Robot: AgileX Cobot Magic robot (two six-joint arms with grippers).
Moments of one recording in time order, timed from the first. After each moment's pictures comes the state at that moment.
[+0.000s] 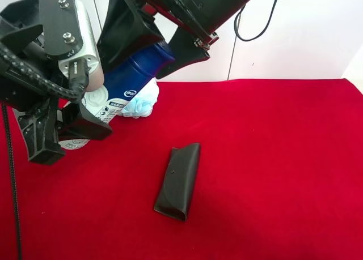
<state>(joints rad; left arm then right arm) -0.73 1.15 -0.94 -0.15 0.77 0.56 0.63 1.59 -1.45 0.75 1.08 -0.44</state>
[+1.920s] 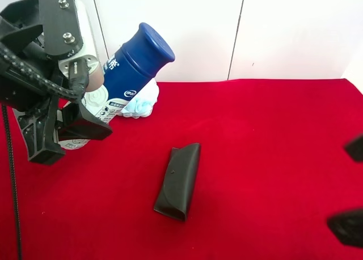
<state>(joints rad) -0.73 1.15 -0.94 -0.15 0.77 0.56 0.85 0.68 -0.80 0.10 1.22 -0.02</state>
